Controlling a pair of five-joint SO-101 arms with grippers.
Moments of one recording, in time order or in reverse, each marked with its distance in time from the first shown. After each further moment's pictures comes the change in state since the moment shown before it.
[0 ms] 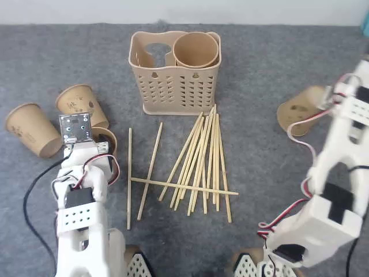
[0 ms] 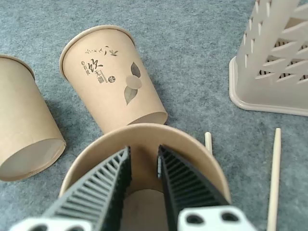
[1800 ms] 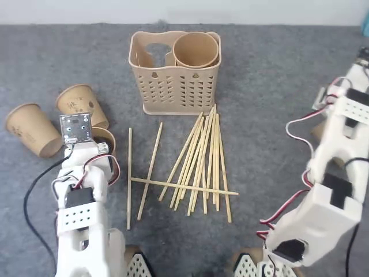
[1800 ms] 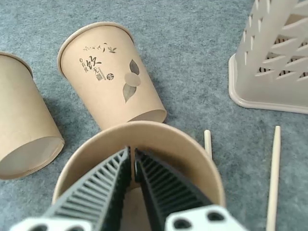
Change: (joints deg) left arm 0.0 0.0 0.1 0.0 0.0; right arm -1.8 5.3 0.2 -5.8 1.2
